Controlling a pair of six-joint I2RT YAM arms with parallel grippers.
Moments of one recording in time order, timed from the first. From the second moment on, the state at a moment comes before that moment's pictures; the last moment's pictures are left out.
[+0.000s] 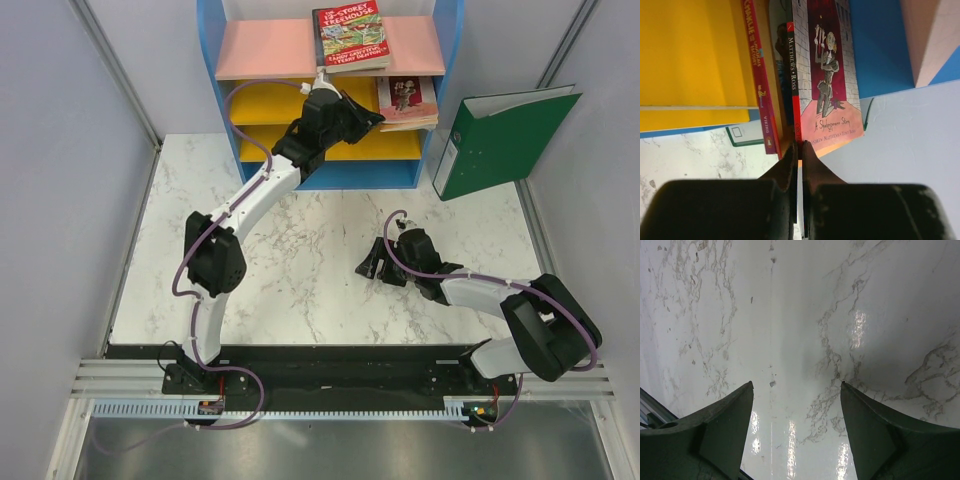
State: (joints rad) left arm -0.60 2.12 2.09 -0.13 0.06 -1.05; right arm 0.53 1.40 0.51 0.20 -0.16 0.76
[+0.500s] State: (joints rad) left arm -0.60 2.13 2.11 -0.13 0.11 -1.07; right arm 0.53 1.41 0.51 0.20 -0.16 0.76
